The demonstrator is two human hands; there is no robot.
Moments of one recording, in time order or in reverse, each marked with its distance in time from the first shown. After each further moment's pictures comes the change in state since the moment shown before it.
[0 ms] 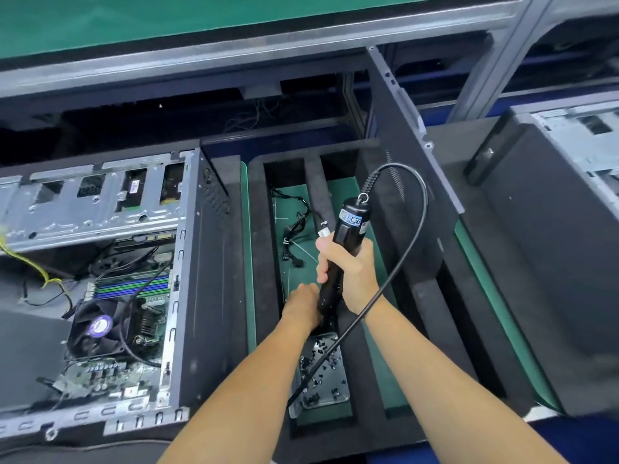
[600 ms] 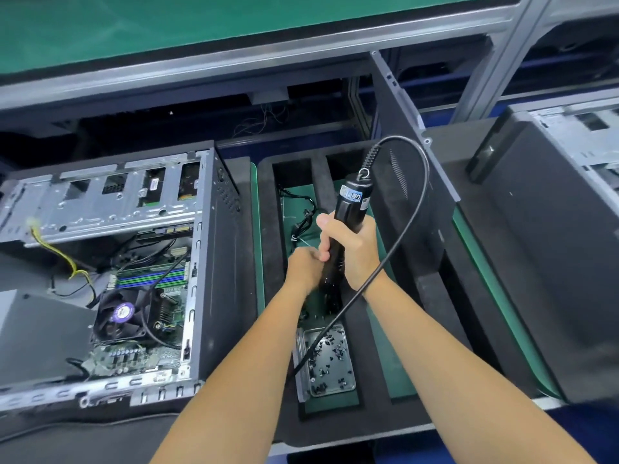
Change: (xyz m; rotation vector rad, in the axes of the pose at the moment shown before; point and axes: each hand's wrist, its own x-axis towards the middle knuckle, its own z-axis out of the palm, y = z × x) left_hand -0.017 0.011 -0.052 -0.760 0.277 -0.063; right_hand 0.004 -0.025 0.017 -0.015 -0.029 -0.100
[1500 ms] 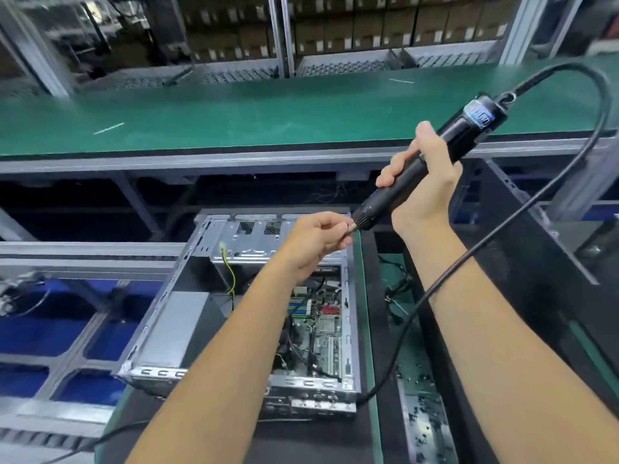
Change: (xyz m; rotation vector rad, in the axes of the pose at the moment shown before) left_hand -0.058 0.033 -0.256 -0.636 -0.169 0.457; right_hand 0.028 -0.137 0.209 0.448 0.005 -0.308
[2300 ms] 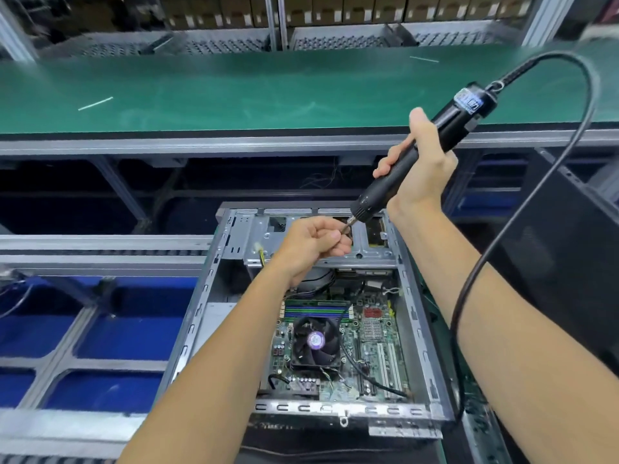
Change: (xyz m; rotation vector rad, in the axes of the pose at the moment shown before) left_hand 0.008 -0.018 -0.119 0.015 -0.042 -0.010; right_hand 0.012 0.105 0.067 -0.134 0.179 0.001
